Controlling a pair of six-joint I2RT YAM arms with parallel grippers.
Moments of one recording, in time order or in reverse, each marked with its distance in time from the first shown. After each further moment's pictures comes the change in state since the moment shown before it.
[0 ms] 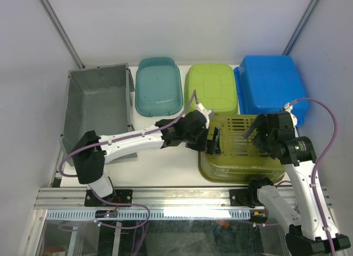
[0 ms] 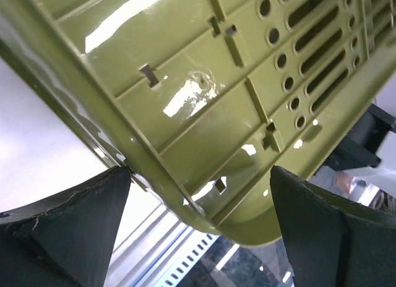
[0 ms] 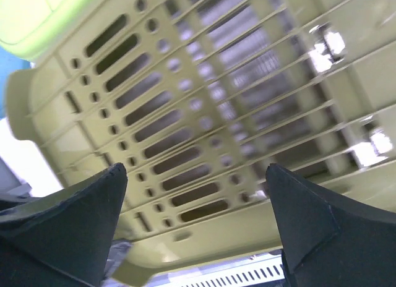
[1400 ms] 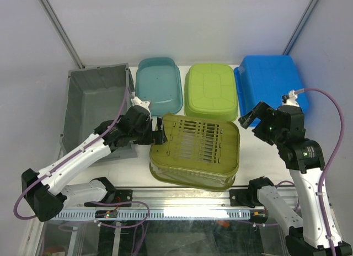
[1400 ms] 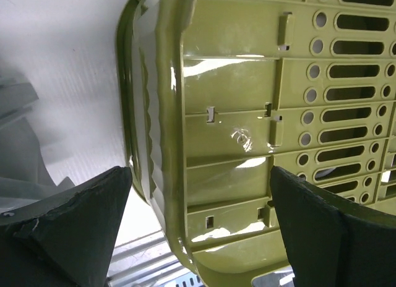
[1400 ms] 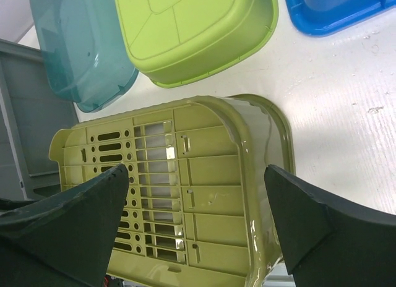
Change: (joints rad) left arm 0.333 -0.532 -0.264 -0.368 -0.184 0.092; right arm 0.000 -0.030 0.103 0.197 -0.158 -0.079
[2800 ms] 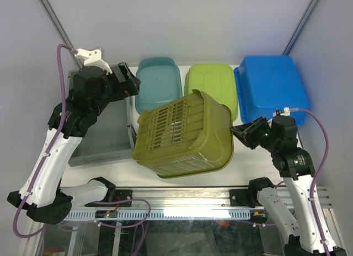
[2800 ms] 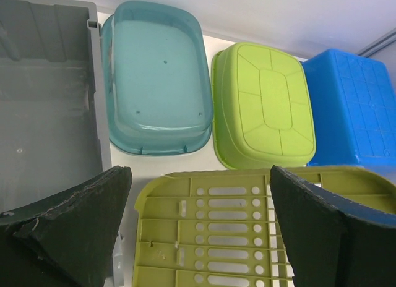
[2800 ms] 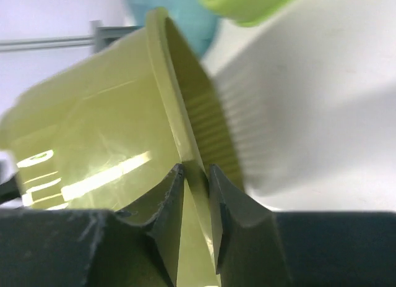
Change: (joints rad) left arm 0.252 0.020 0.579 -0.043 -0.209 0.151; right arm -0.001 -0.136 -0.253 0.244 -0.321 0.520
